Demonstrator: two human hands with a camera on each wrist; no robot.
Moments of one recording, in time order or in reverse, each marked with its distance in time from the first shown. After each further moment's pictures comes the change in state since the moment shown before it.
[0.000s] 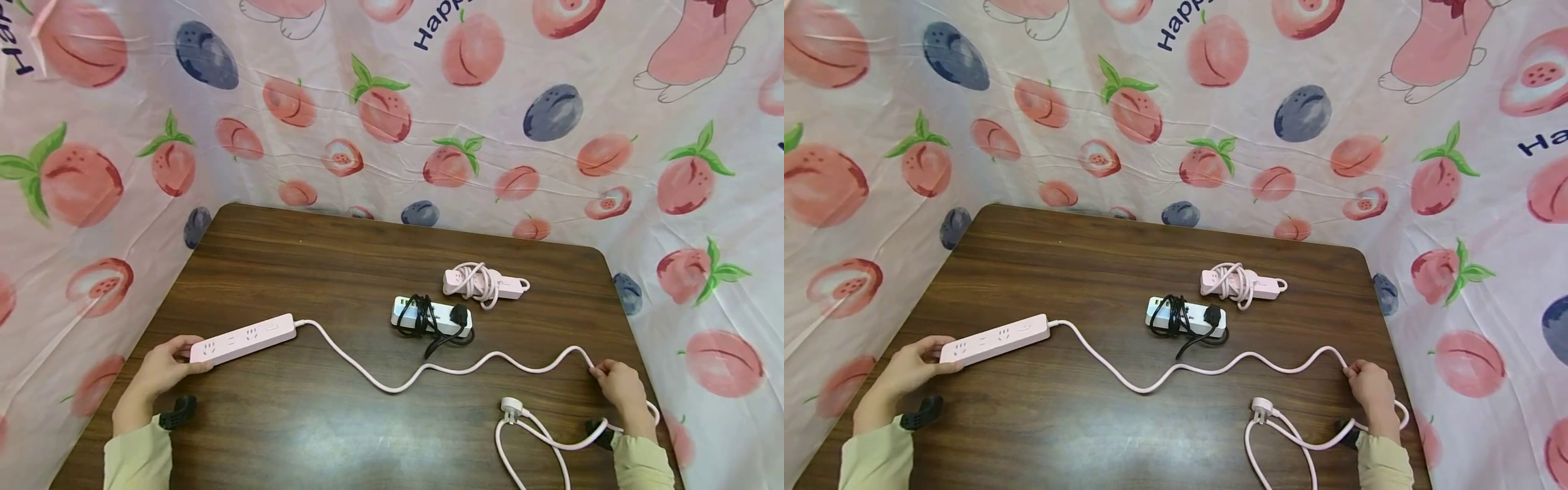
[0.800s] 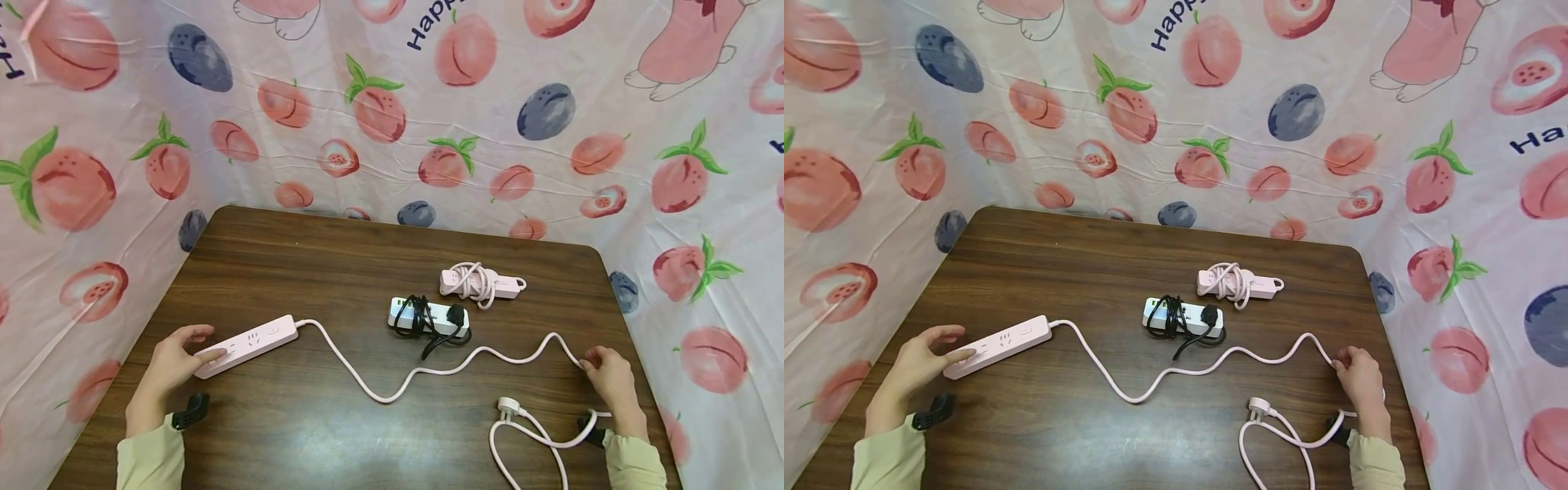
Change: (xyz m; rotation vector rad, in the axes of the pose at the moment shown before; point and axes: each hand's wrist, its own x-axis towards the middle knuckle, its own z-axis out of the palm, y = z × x) left_hand 0.005 0.044 0.008 0.007 0.103 0.064; right_hand 0.000 -0.020 0.005 0.071 0.239 -0.136
